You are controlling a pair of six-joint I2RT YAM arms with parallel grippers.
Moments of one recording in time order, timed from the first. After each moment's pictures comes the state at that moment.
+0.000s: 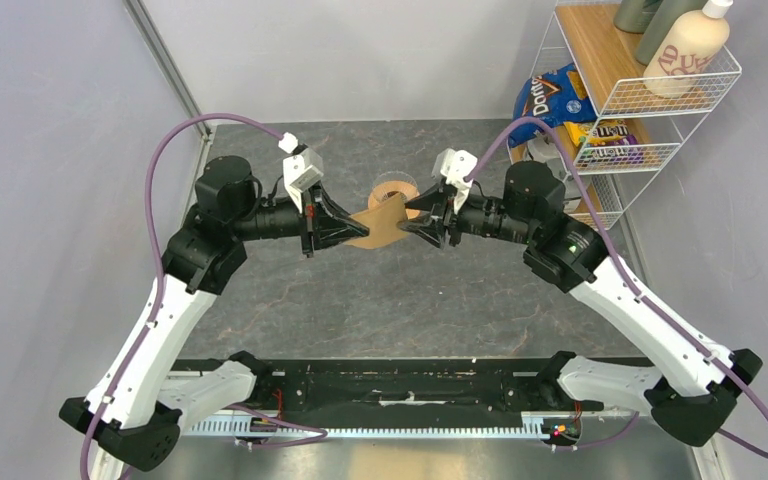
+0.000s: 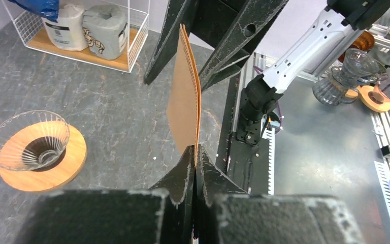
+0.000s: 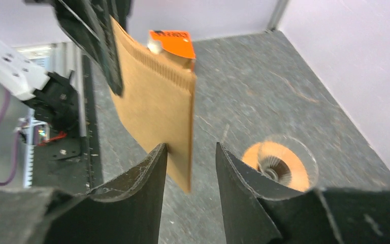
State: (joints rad) left arm -0.47 0.99 1.29 -0.49 0.90 -0.04; right arm 0.74 1.09 1.25 -0.29 -0.46 -0.21
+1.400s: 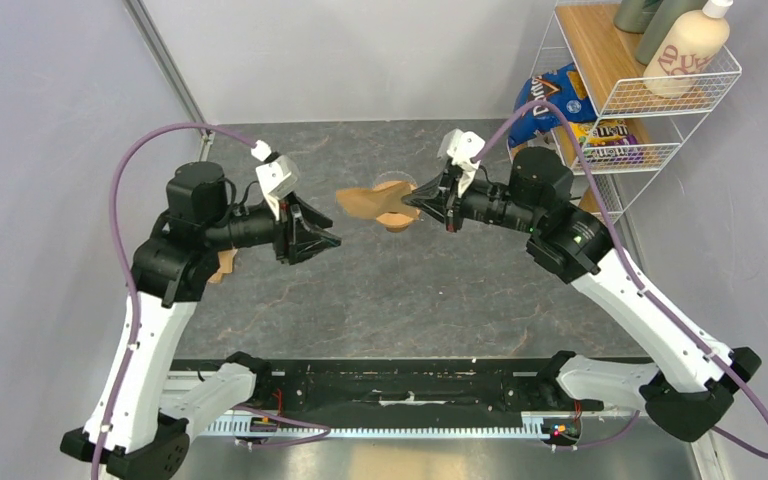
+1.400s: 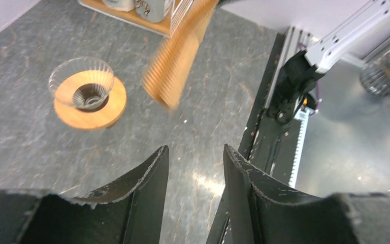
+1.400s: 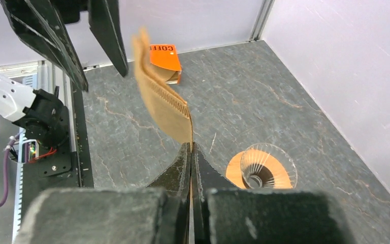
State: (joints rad) left arm -0.35 0.96 1.36 -0.76 0.85 0.10; right arm 0.72 1.16 1.36 -0.29 -0.48 -0.16
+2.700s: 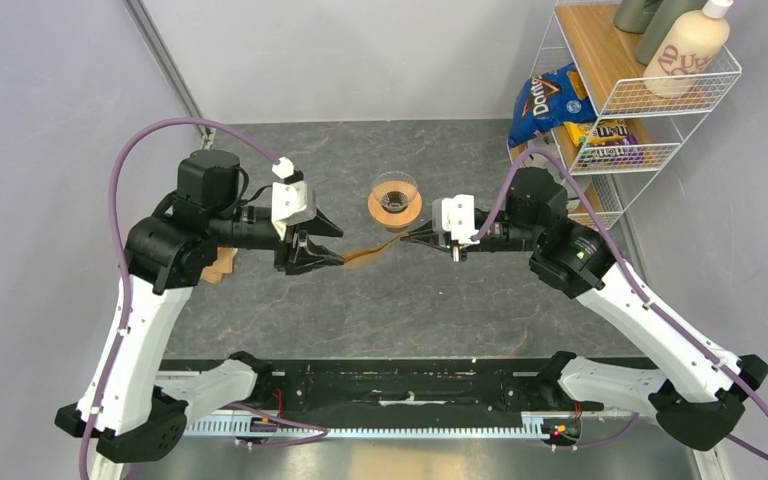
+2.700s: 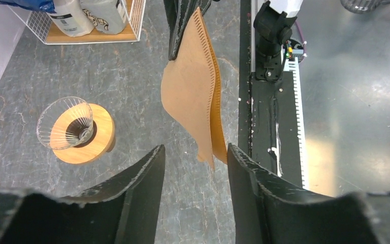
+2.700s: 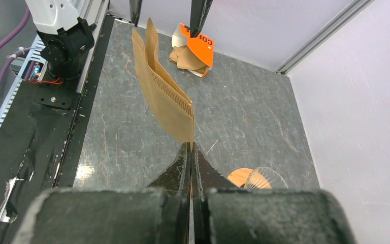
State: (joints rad) left arm -0.43 1.06 1.61 -1.11 0.95 0.56; right arm 0.76 1.08 1.27 -0.39 -0.70 -0.59
